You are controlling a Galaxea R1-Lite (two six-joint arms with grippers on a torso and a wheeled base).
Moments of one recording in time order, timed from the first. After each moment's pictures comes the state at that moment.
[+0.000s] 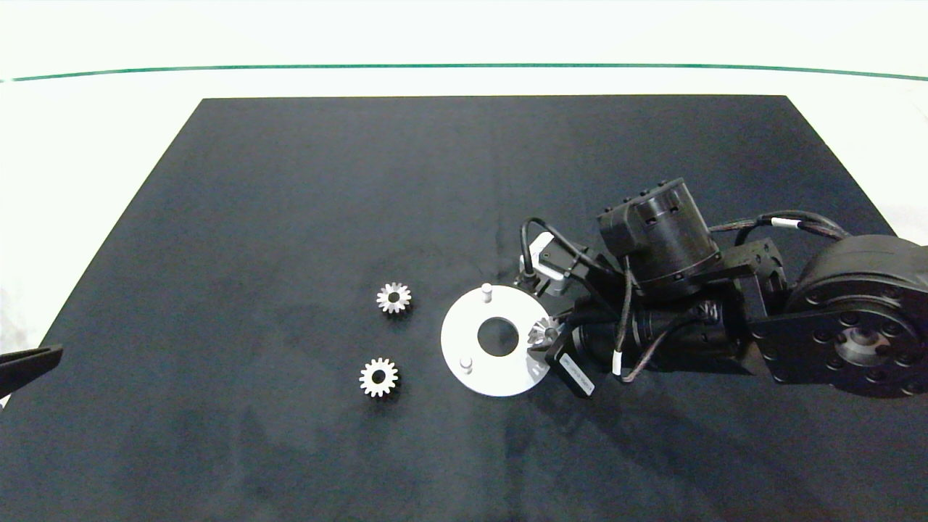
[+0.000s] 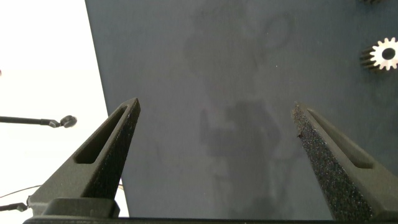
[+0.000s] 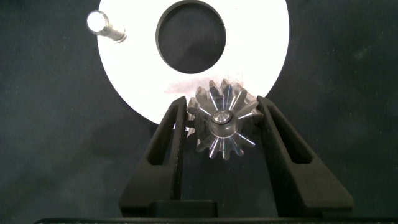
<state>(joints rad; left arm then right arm) -0.03 0.91 -1.08 0.61 0.09 0.28 0.72 1.79 -1.24 0.15 -0.13 -0.31</state>
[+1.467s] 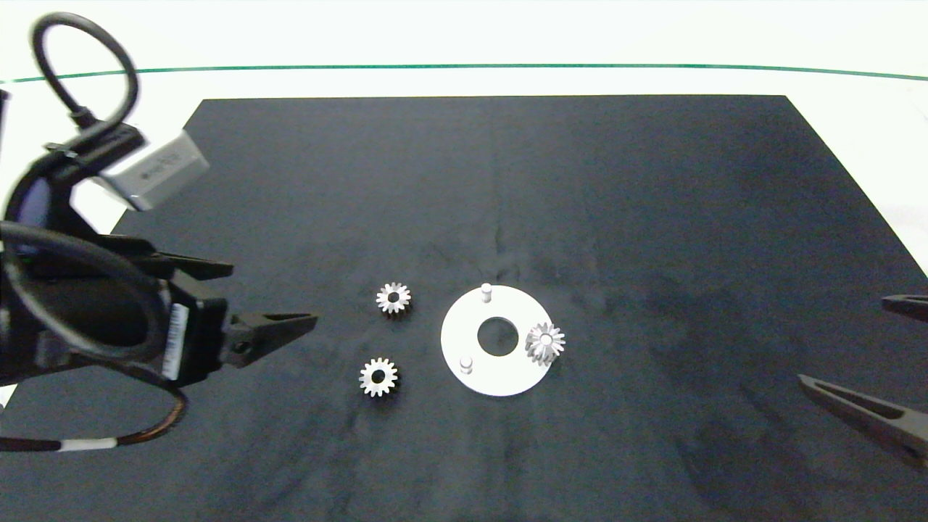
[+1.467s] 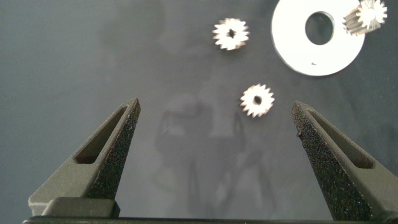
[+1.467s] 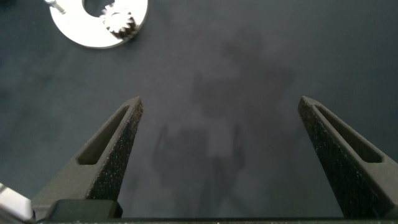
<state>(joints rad) -0.52 1.23 -1.08 0.33 0.12 0.11 0.58 0.96 -0.78 0.16 -0.23 -0.24</state>
